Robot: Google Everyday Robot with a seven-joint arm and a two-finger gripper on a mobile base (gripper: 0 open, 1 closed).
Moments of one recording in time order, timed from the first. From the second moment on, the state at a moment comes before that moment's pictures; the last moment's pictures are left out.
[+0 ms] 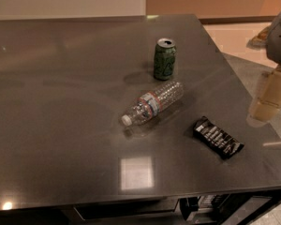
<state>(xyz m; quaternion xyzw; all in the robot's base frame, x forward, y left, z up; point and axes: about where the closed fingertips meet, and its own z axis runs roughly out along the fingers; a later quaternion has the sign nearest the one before) 0.438 -0.217 0.976 -0.60 0.78 -0.03 0.16</state>
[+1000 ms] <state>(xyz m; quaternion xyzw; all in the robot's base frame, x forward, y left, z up) 0.461 -0.208 0.979 -0.61 0.77 -0.02 0.18</state>
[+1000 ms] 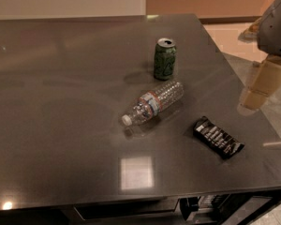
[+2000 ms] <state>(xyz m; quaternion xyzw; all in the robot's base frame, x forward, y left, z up) 0.553 -0.181 0.965 -0.59 0.77 0.02 0.24</state>
